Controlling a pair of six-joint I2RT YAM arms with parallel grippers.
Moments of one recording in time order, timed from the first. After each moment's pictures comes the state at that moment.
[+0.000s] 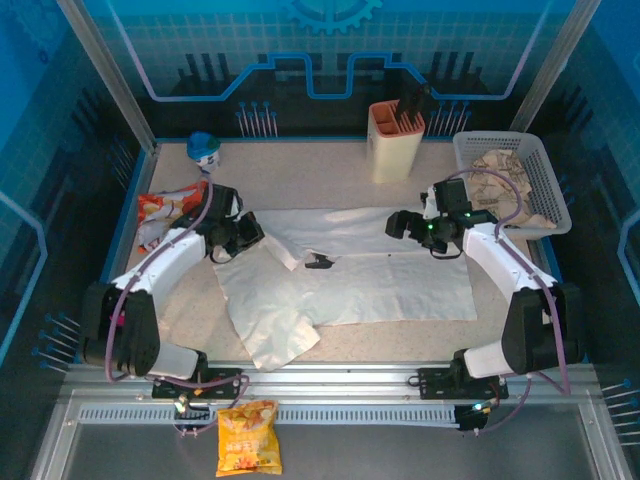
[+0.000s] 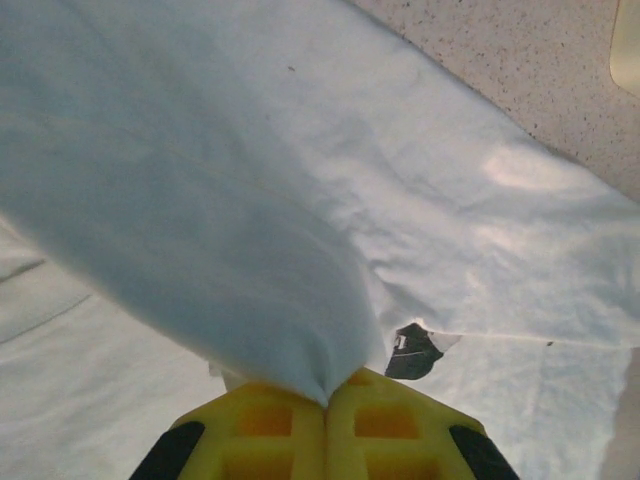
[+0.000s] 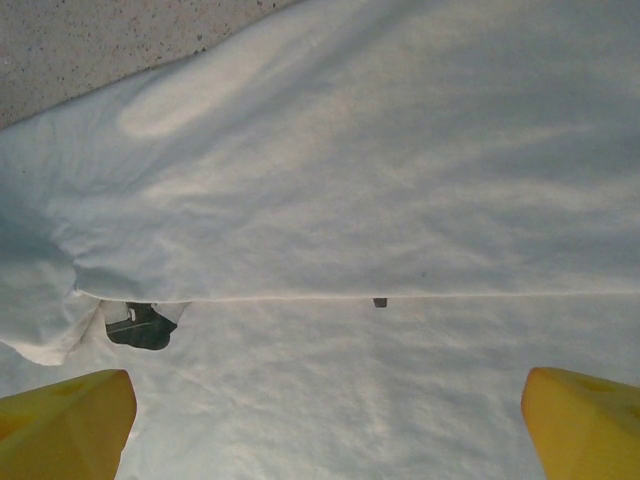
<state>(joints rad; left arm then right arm) -0.14 1.45 0.95 -0.50 0.33 -0.75 0.15 1.42 0.99 -0.60 -0.32 0.43</state>
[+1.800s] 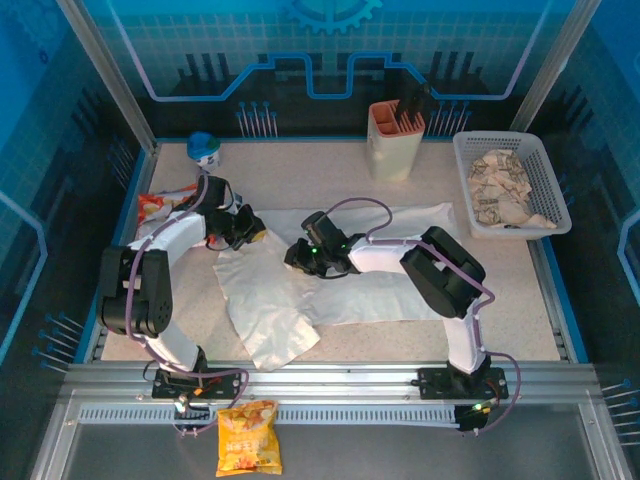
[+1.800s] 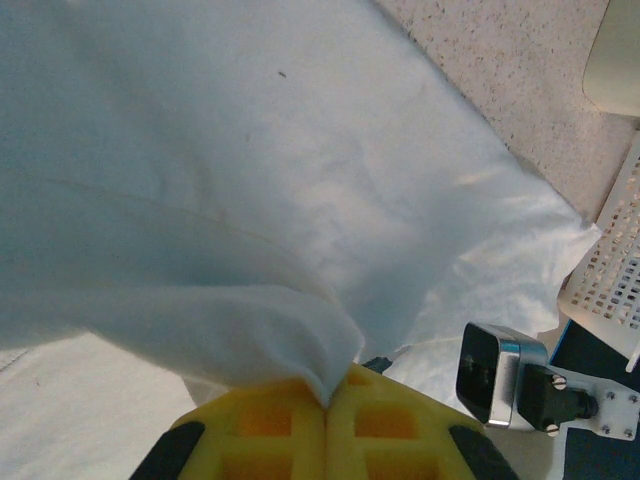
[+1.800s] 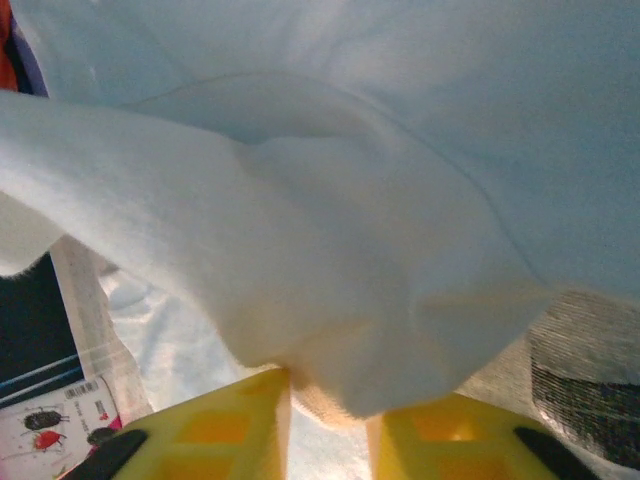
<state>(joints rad) -0.04 1.64 1.02 -0.44 0.57 -0.77 0.81 2.01 1.19 0.00 -0.26 1.14</state>
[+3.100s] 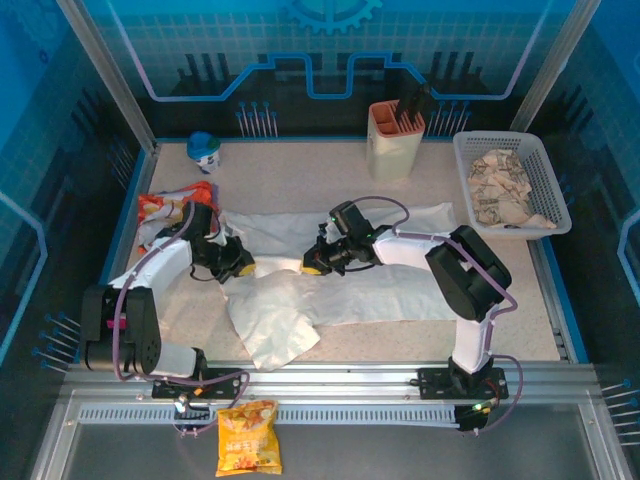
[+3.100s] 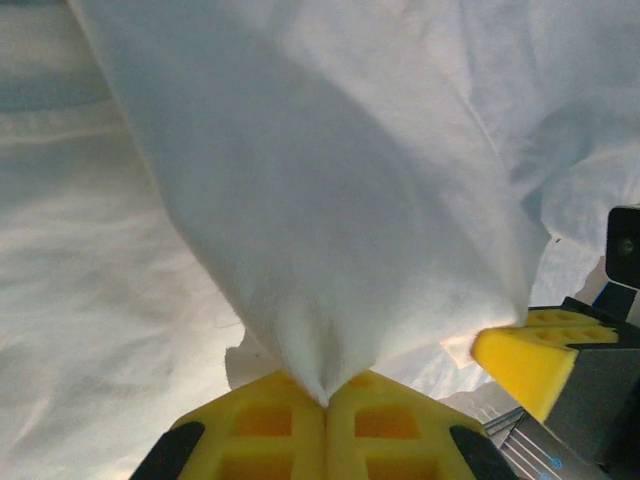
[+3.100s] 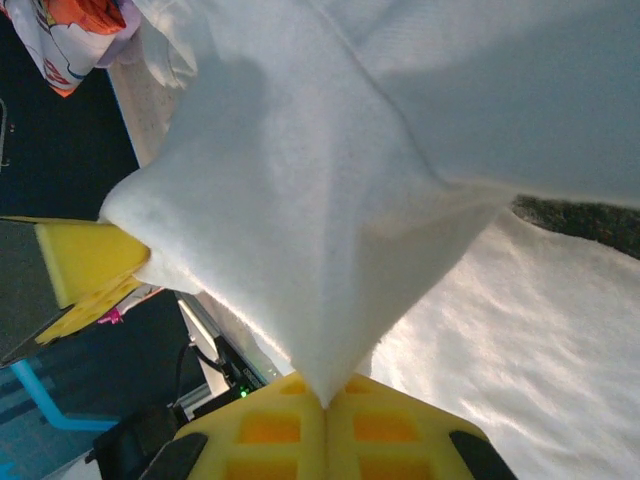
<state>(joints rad) 0.01 1.41 0.80 -0.67 0.61 -0.67 0.67 1.89 1.09 -0.09 -0.70 1.02</state>
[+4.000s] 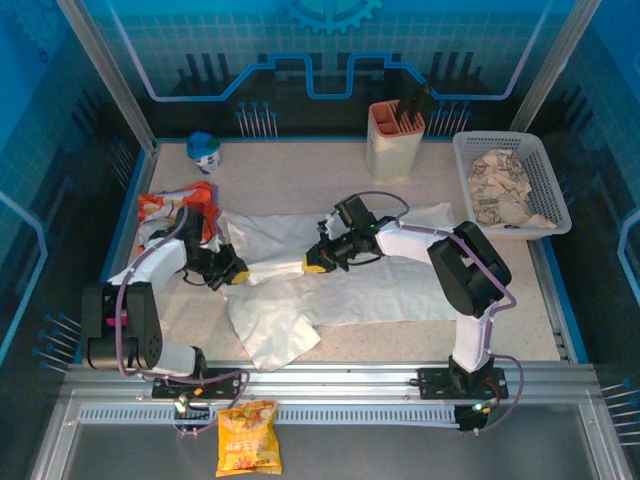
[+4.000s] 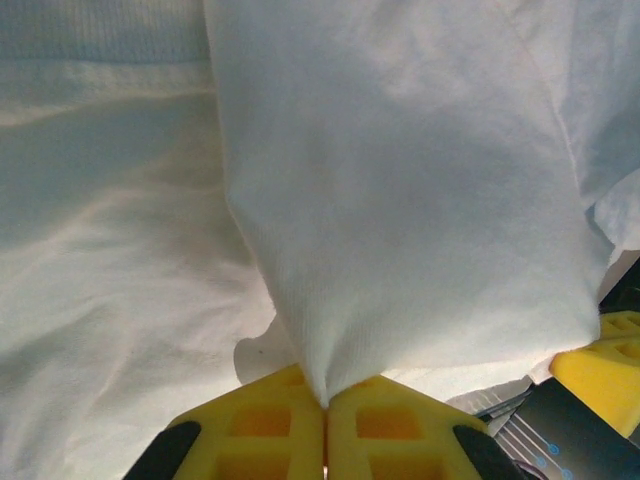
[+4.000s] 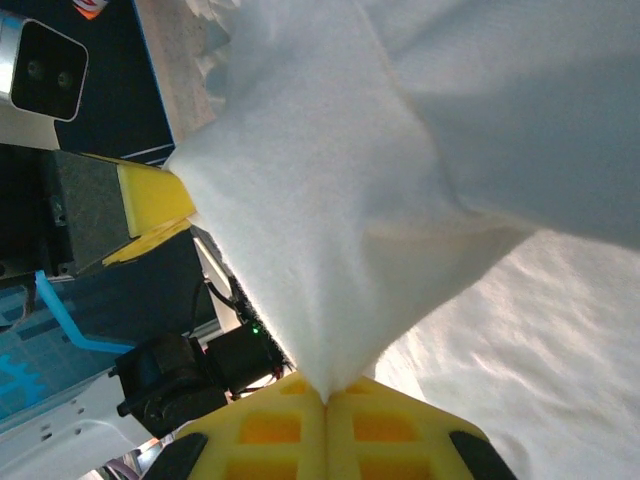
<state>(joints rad) 0.09 1.43 0.79 -0.76 0.64 -0.58 0.61 1.91 1.15 -0.22 -0.86 0.87</state>
